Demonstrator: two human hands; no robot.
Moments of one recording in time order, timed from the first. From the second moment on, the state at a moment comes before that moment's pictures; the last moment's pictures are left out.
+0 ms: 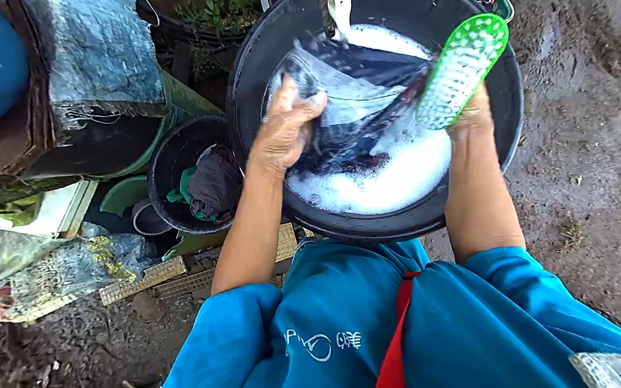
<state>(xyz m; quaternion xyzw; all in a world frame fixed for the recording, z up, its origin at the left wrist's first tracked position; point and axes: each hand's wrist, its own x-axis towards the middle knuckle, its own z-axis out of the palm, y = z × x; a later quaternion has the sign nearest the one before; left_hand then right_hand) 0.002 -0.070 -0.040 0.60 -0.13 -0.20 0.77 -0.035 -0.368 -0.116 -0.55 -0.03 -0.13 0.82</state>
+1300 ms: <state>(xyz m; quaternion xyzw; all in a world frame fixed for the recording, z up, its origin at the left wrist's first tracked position) 0.022 -0.067 -0.065 0.46 0.25 -0.12 0.84 -0.003 -0.328 -0.161 -0.90 0.23 0.11 0.34</state>
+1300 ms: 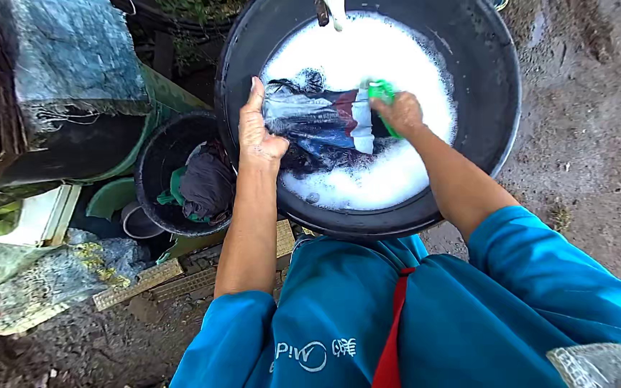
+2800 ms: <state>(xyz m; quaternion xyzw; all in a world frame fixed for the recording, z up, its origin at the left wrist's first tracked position) 0.028 -0.111 -0.125 0.75 0.17 -0.33 0.55 -0.002 -0.325 -0.174 -0.91 0.19 0.18 0.32</state>
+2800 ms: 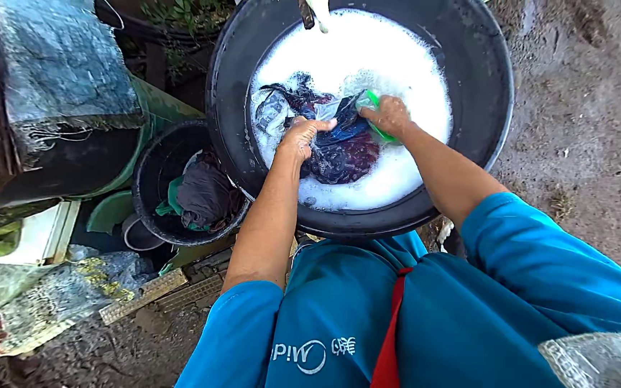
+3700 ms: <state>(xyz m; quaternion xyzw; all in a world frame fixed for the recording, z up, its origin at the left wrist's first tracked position) 0.031 -0.112 -0.133 0.60 0.35 -0.22 0.69 0.002 -0.332 -0.147 -0.91 0.24 0.15 0.30</state>
